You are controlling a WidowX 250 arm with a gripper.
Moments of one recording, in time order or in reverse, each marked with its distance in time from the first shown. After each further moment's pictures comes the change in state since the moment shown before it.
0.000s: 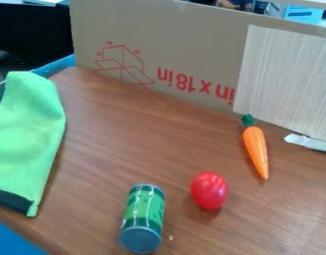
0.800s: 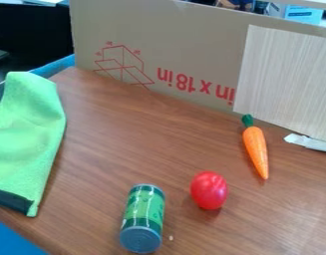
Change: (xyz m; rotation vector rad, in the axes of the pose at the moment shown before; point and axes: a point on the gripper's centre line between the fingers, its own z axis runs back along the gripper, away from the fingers) arm 0.002 -0.012 0.010 -0.014 -0.012 -0.037
